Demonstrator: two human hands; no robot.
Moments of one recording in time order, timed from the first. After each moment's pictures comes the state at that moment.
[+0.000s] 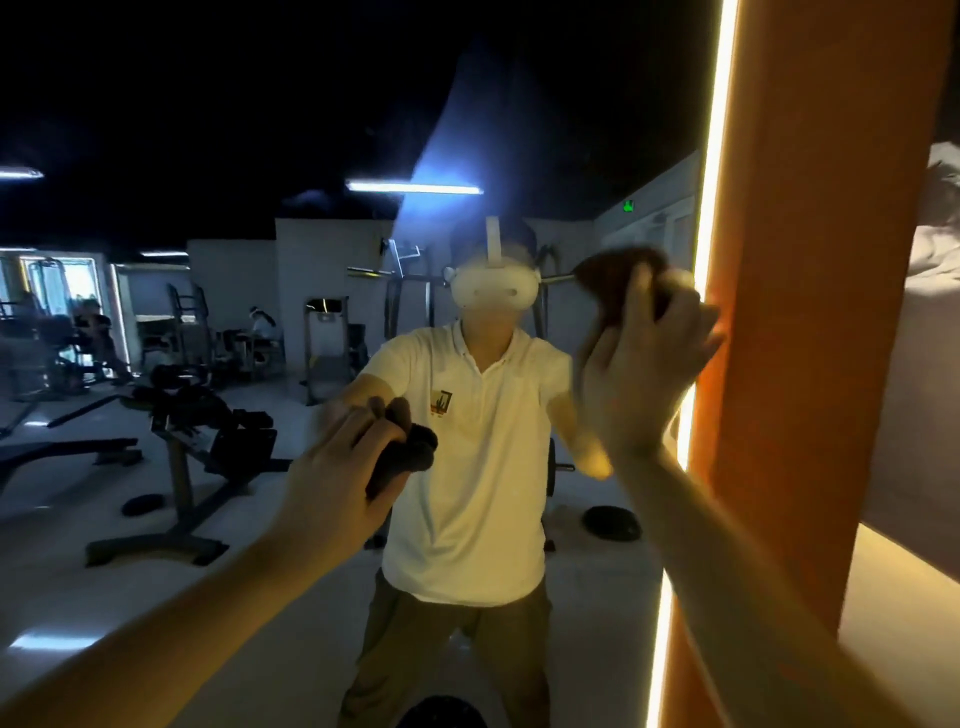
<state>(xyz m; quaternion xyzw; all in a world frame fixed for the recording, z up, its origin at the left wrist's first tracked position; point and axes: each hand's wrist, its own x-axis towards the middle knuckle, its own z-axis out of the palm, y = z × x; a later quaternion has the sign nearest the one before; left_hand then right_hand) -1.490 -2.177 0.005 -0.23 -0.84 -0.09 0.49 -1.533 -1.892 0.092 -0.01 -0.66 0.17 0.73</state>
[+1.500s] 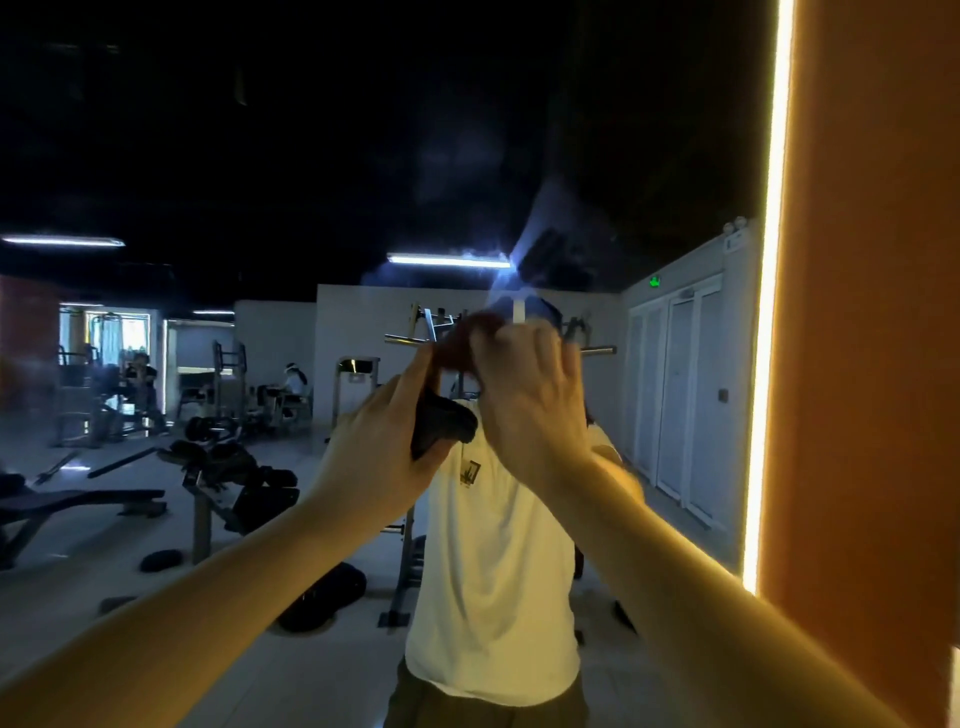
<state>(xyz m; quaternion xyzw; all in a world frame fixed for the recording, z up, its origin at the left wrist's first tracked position) -1.485 -2.191 0.113 -0.22 -0.80 -0.18 0.53 -1.535 -2.010 0.148 0.23 -0.68 0.00 0.70</state>
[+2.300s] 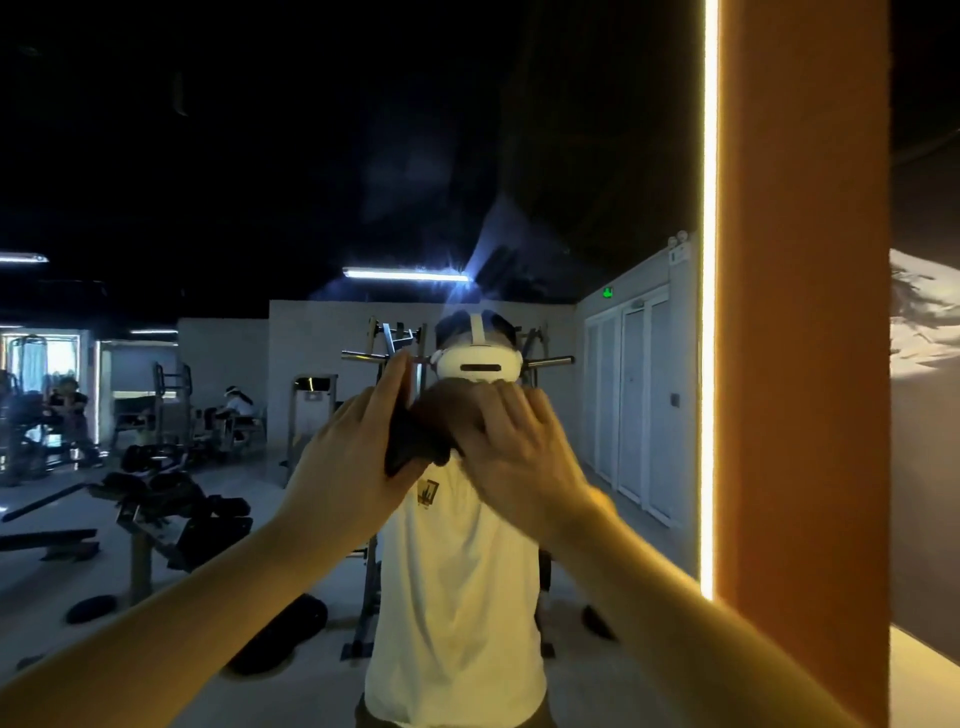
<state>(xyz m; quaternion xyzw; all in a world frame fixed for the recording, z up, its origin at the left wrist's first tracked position) -1.501 -2.180 0.121 -0.24 -0.79 -0.17 0.53 -1.530 -1.978 0.125 0.28 -0.68 -0.11 0.67</state>
